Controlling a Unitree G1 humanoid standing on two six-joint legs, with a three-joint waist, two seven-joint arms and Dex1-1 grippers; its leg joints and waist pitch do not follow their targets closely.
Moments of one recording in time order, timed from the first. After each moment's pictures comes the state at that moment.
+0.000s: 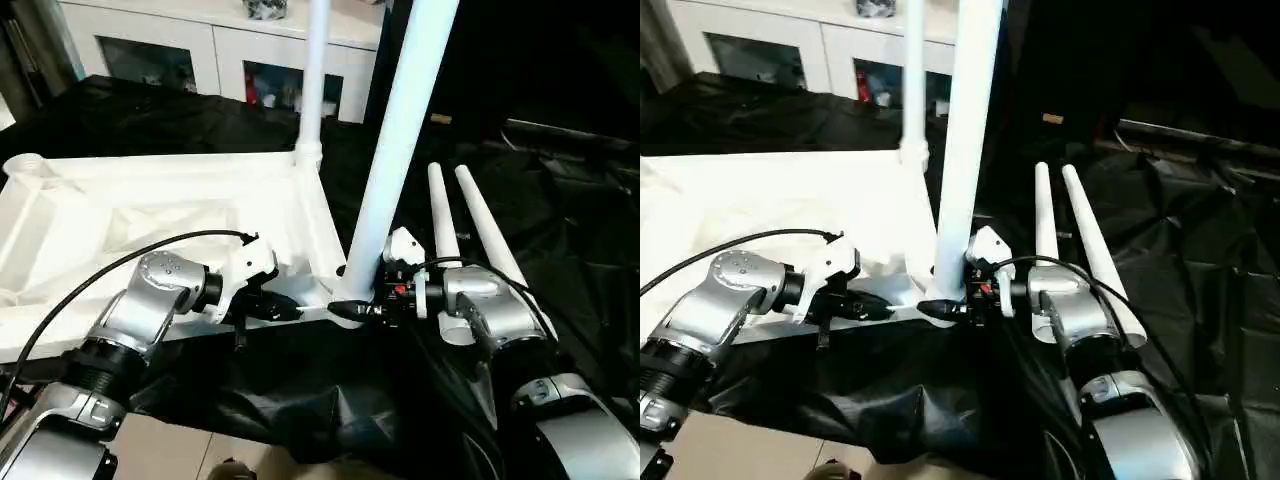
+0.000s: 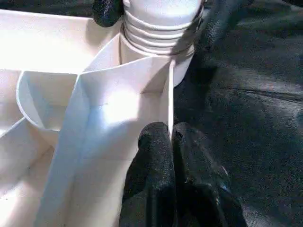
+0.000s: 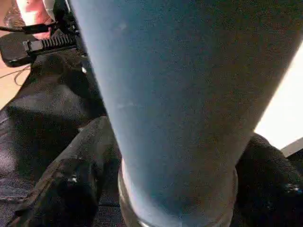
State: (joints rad) left arm -0.54 0.47 -0.27 0.41 -0.04 0.26 -1.27; right arm -0.63 -0.22 0.15 0.80 0.10 -0.01 1.26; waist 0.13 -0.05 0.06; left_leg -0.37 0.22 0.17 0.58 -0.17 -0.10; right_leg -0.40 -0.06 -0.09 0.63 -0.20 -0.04
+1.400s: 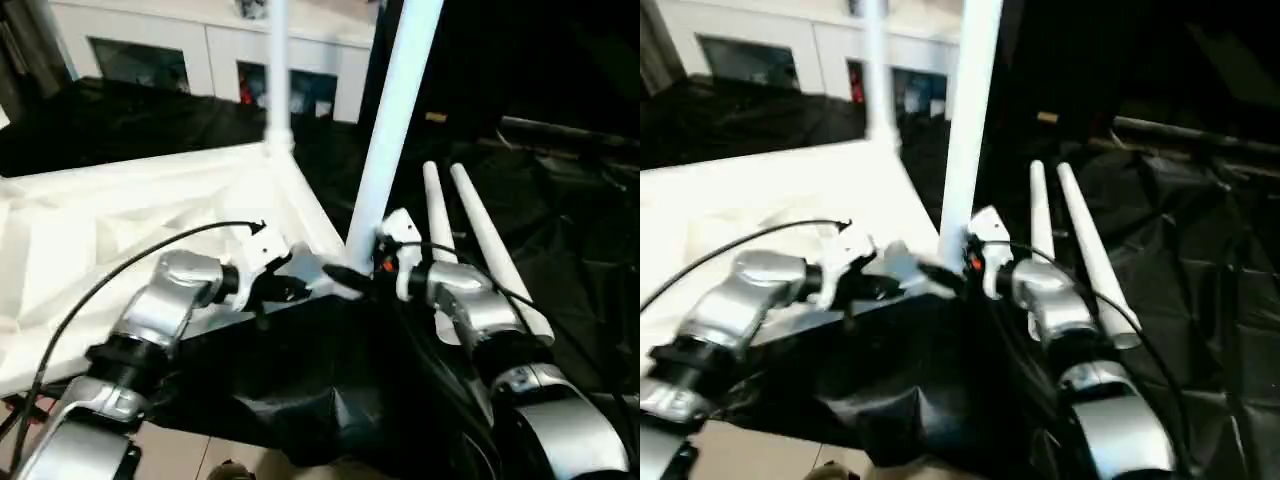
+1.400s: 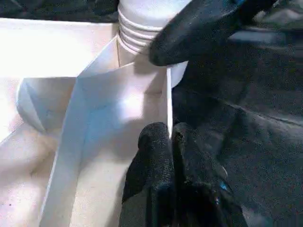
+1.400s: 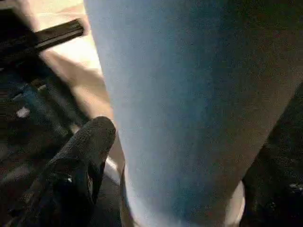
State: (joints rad) left arm -0.56 0.40 -0.25 0.44 -0.01 0.30 -1.14; right arm -0.67 -0.15 0.06 0.90 0.09 -0.03 1.02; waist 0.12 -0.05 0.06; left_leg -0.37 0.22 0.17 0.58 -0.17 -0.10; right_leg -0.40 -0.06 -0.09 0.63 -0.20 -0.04
